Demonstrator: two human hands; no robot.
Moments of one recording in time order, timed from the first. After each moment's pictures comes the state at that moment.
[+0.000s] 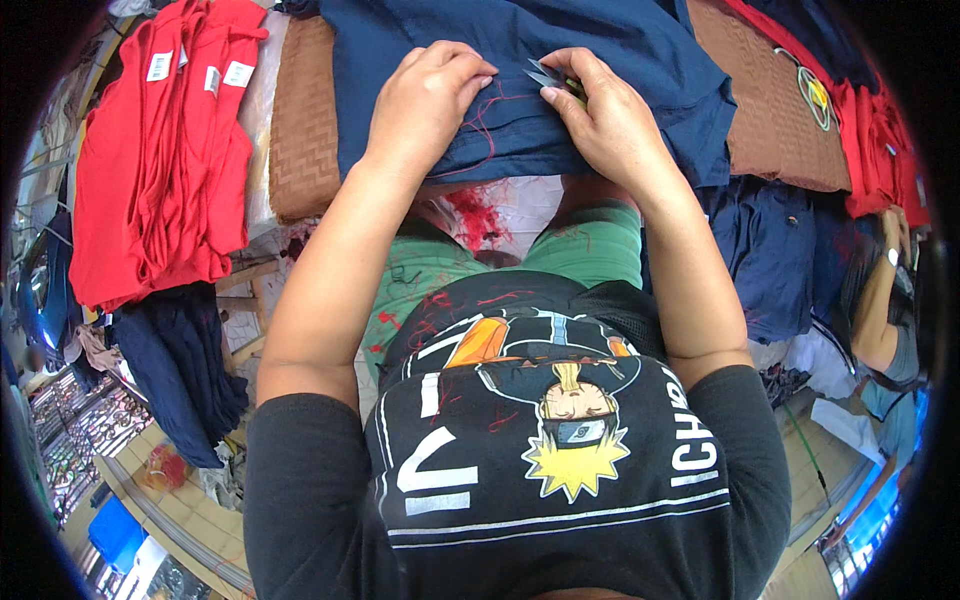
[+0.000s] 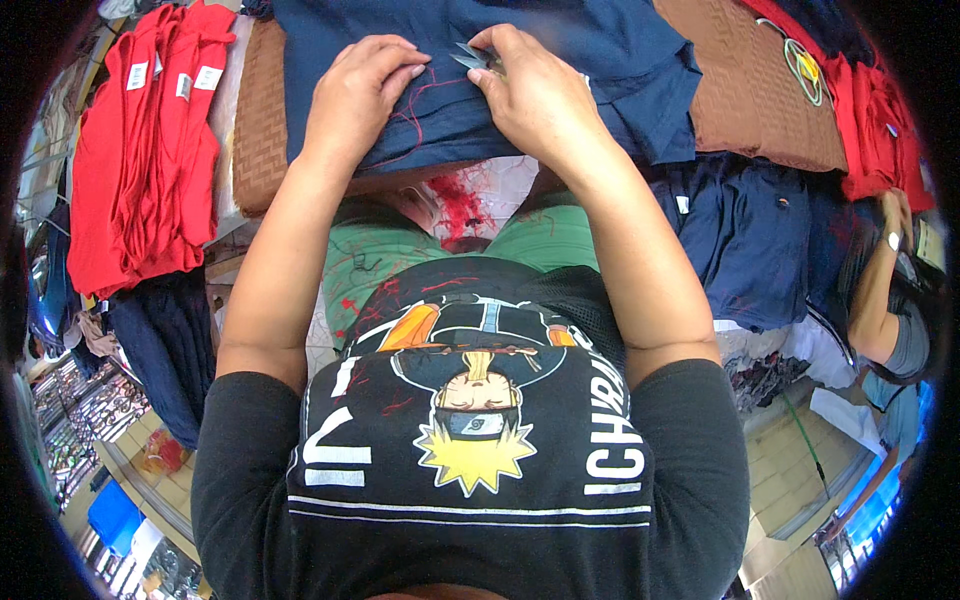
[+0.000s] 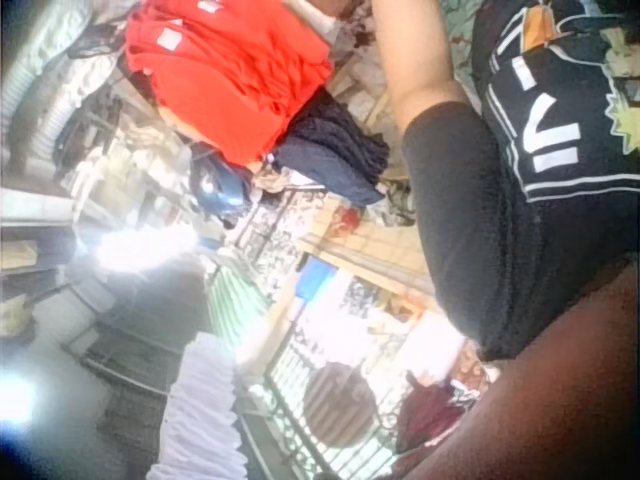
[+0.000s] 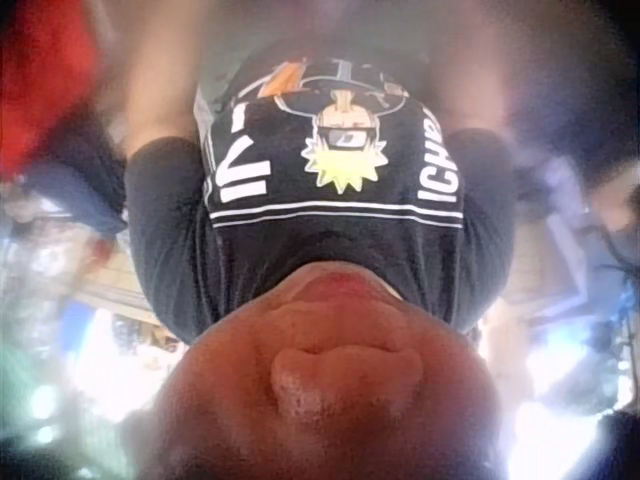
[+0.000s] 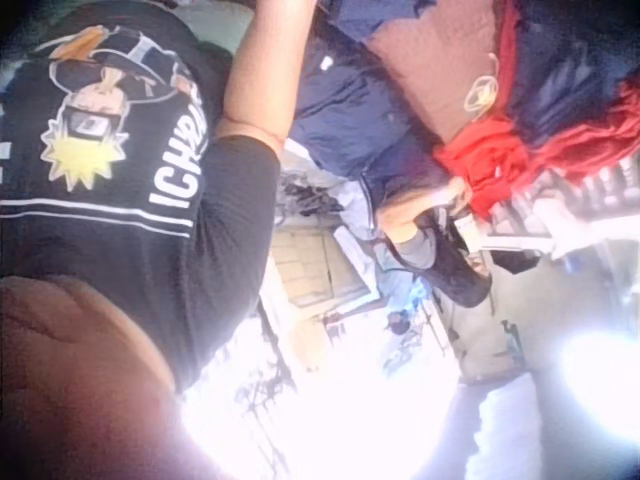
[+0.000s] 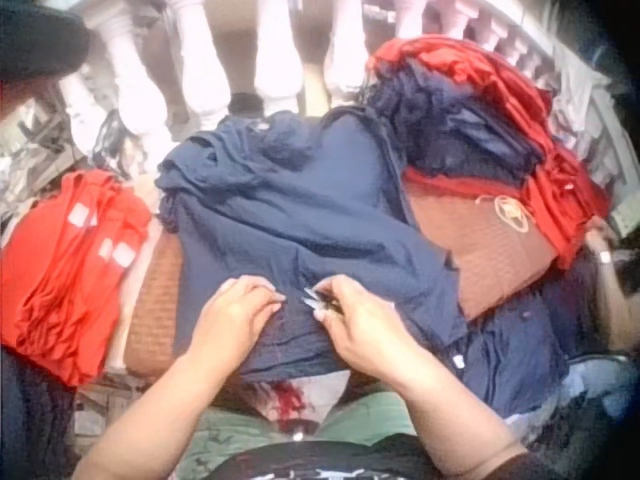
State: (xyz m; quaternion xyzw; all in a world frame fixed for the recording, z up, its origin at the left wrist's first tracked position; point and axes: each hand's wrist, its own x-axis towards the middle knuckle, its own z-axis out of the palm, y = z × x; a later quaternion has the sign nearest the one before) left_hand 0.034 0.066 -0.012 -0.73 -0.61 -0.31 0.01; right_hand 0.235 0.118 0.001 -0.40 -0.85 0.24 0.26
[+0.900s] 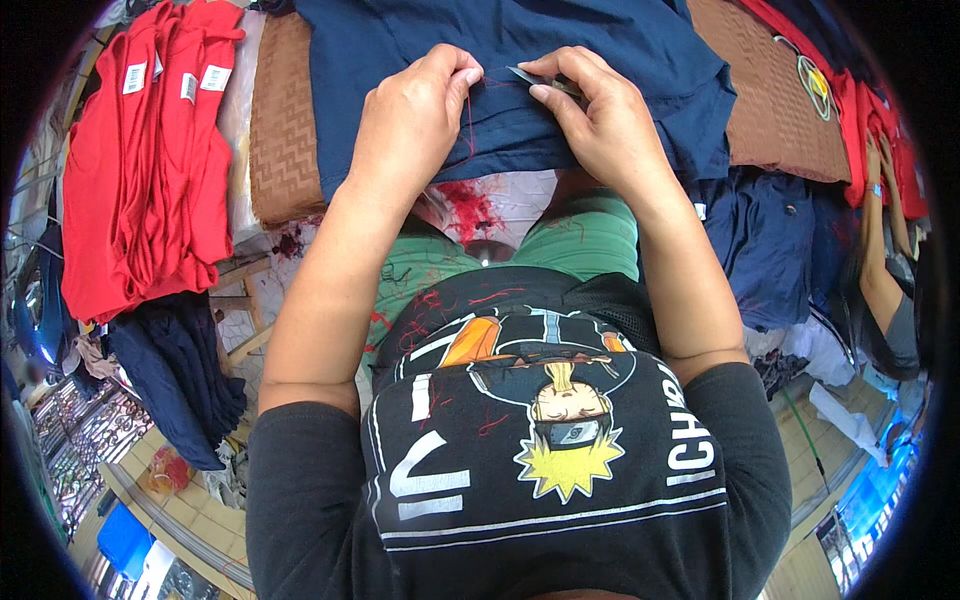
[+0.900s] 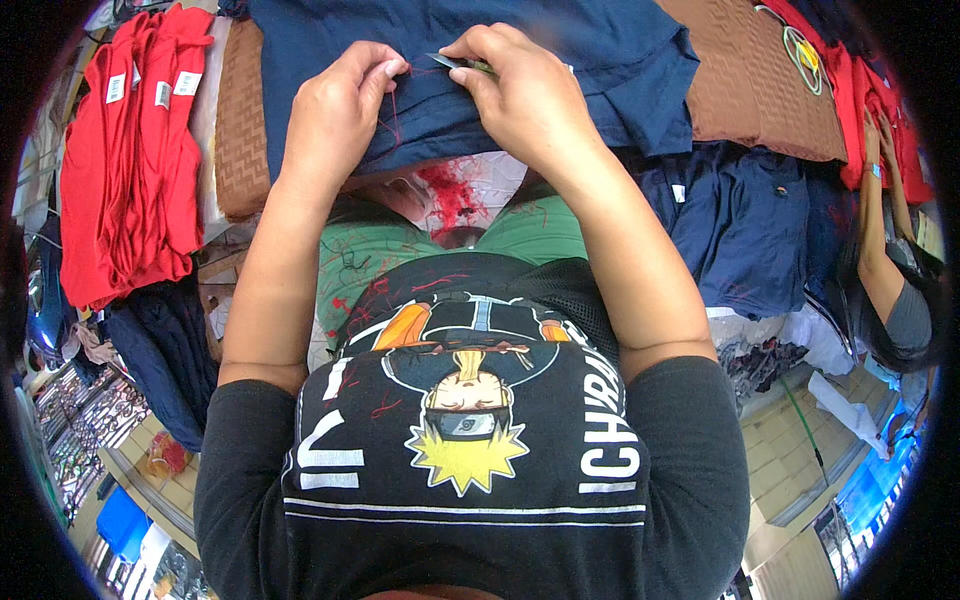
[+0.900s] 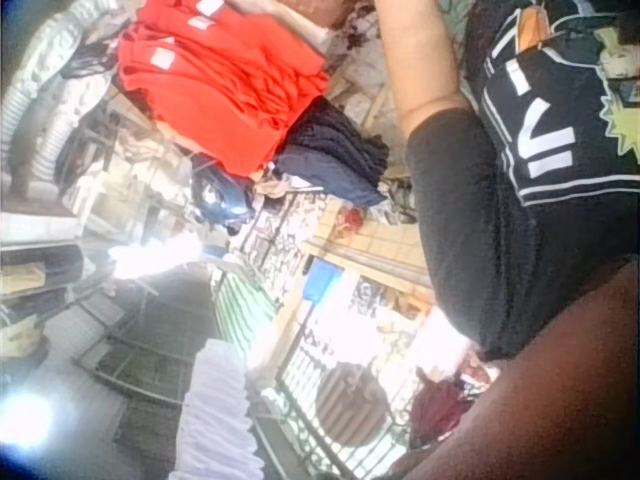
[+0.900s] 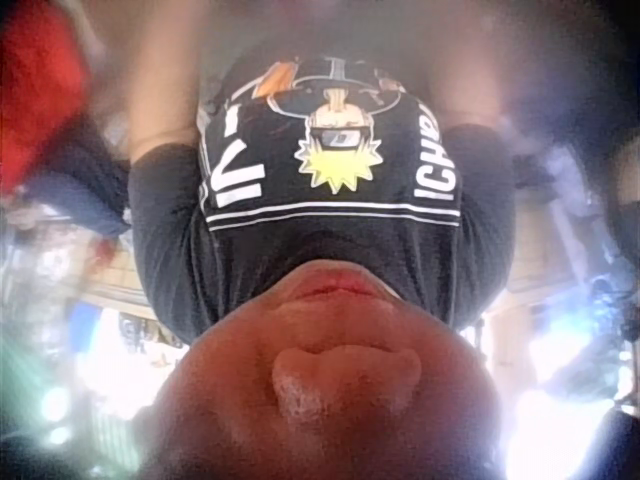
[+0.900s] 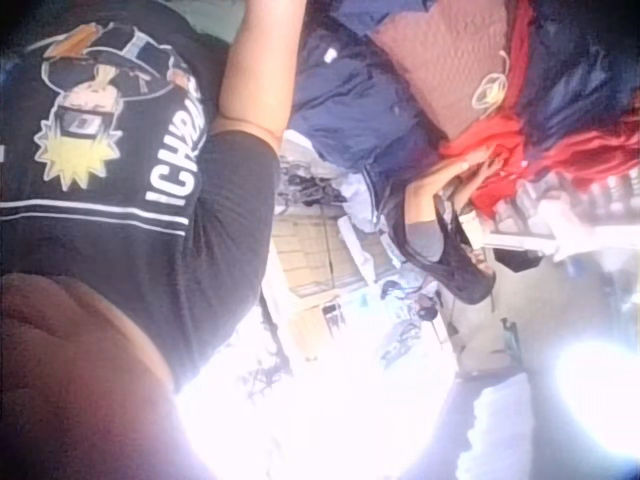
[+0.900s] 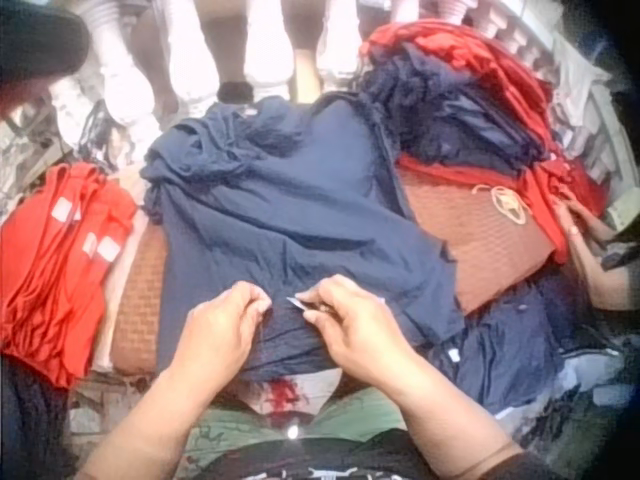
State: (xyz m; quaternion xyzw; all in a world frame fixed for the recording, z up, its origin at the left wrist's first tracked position) left_hand 0.053 0.052 0.005 -0.67 -0.67 -0.31 -0.09; right_hand 0.236 0.114 -0.002 -0.36 -0.83 0.28 0.32
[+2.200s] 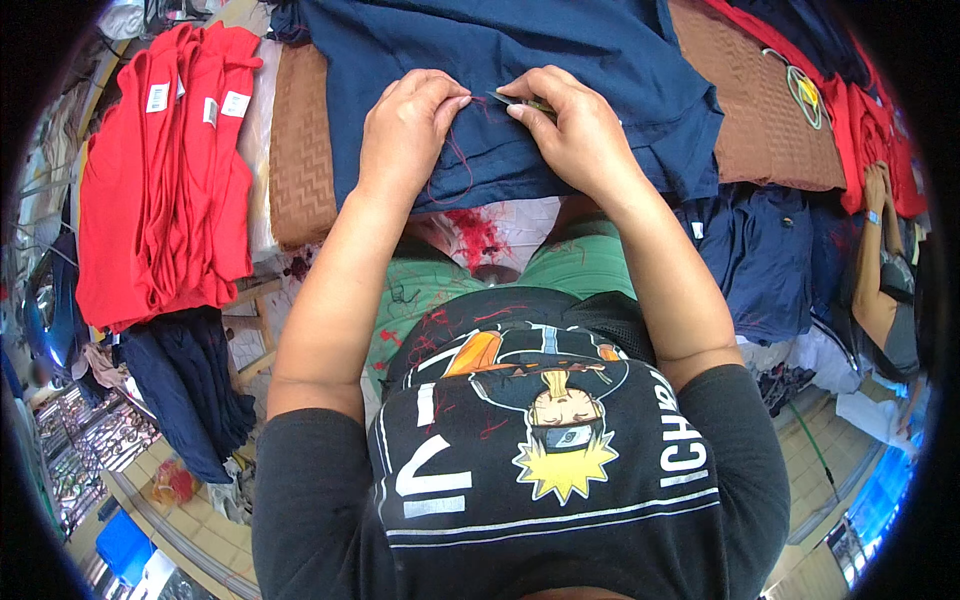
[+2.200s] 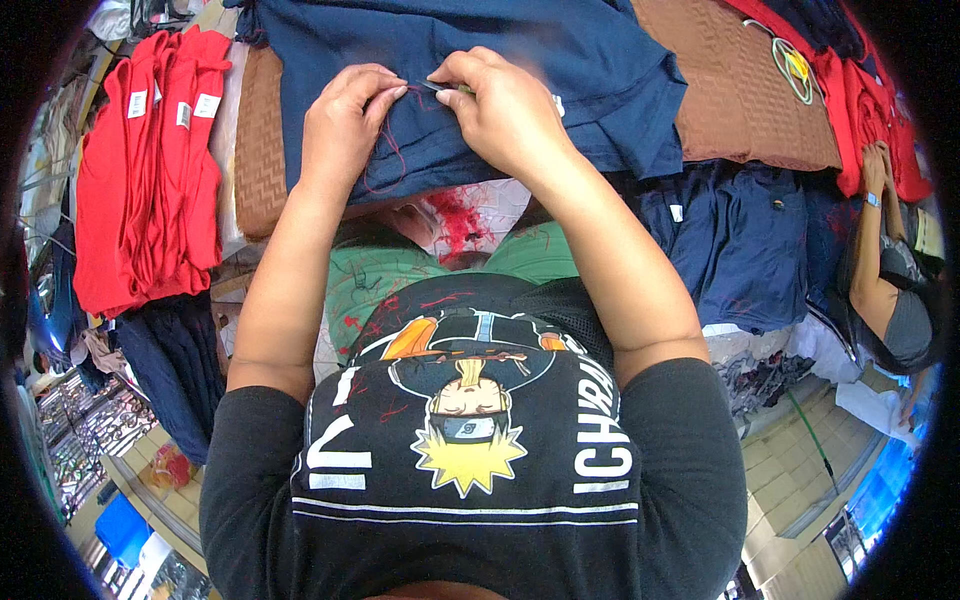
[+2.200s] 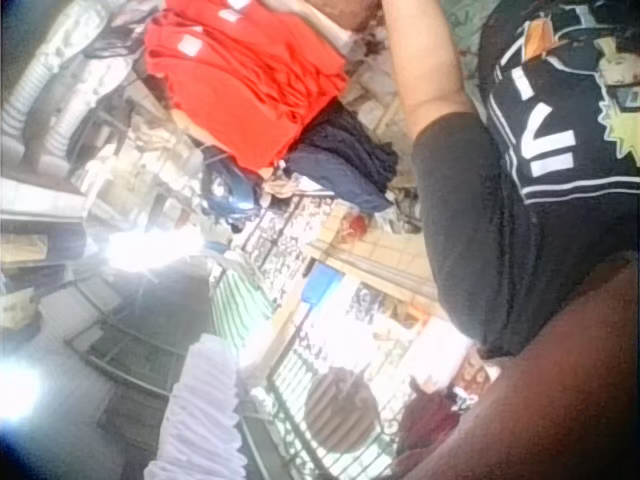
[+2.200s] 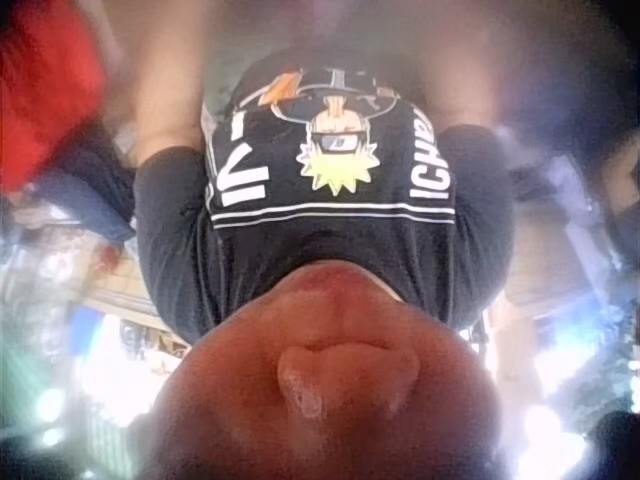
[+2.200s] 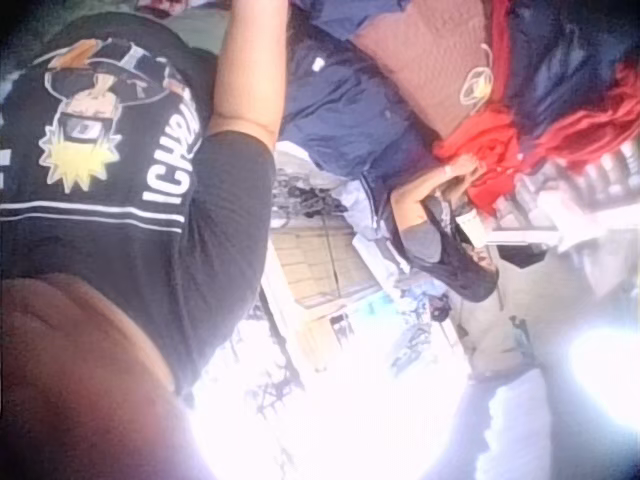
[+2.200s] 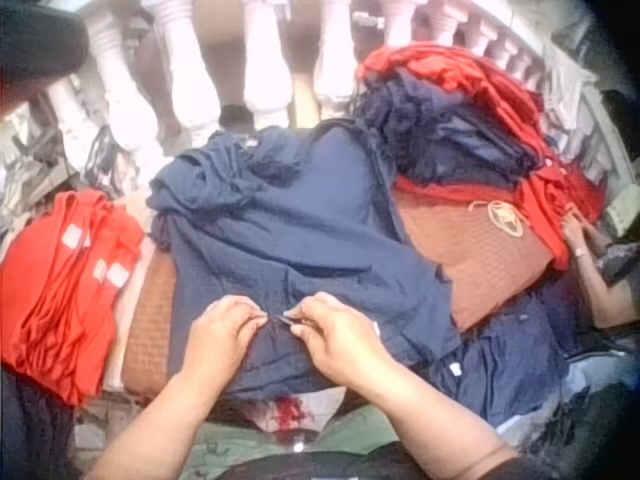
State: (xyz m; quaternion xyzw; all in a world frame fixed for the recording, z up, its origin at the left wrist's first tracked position) left_hand 0.028 0.071 -0.017 -0.69 -0.64 -0.34 0.00; right_hand 0.218 0.124 -0.004 -0.34 -0.83 0.29 0.33
